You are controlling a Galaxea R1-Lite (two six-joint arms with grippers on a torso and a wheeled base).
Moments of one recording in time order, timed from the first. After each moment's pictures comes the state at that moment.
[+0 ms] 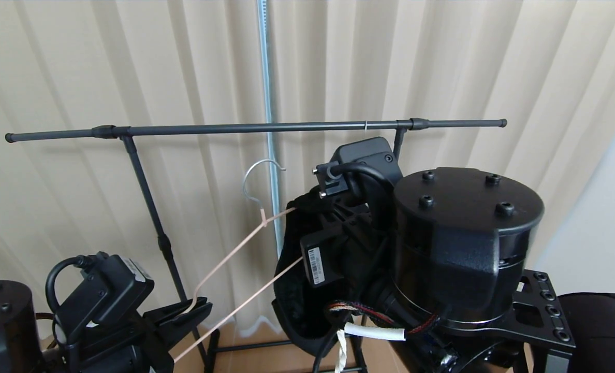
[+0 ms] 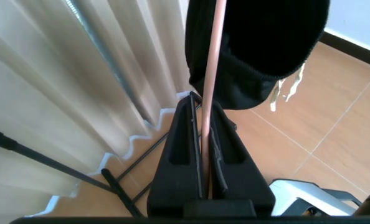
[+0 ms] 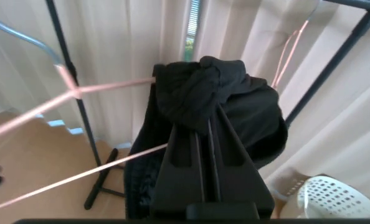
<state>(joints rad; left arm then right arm) -0.58 1.30 -0.21 -0.75 -0.03 0.17 1.11 1.79 -1.03 -0.59 -0.78 0.06</state>
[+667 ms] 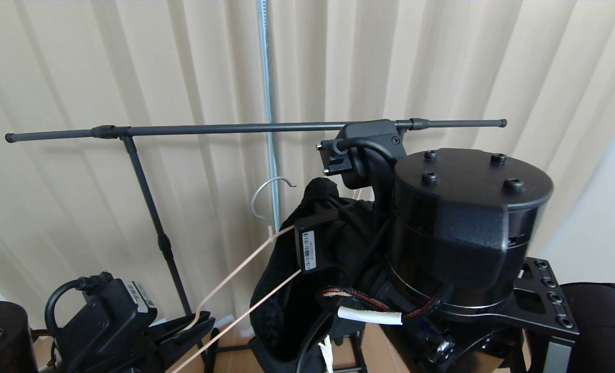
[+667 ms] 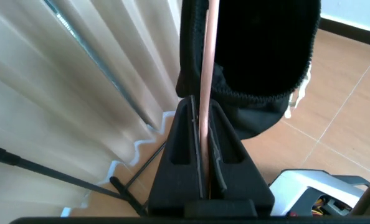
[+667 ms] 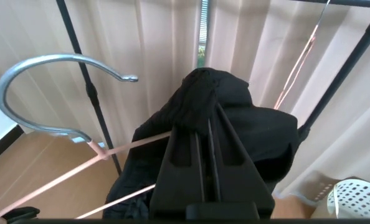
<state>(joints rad) -0.62 1.30 -0.14 -0.81 -0.03 0.25 1.11 1.80 -1.08 -0.59 -0.78 0.13</state>
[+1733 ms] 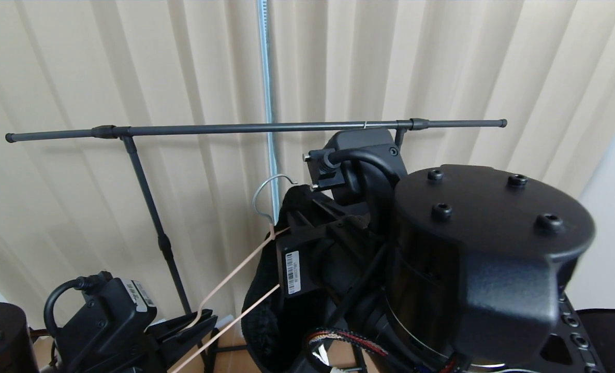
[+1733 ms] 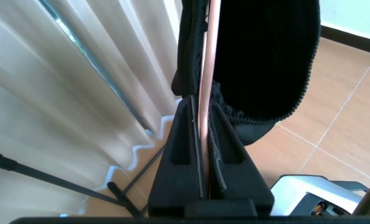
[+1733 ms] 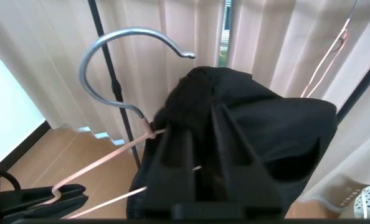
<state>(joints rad) -0.63 1.31 -0.13 -0.86 -0.03 0.23 1.18 1.79 -1.07 -0.60 -0.78 0.16</state>
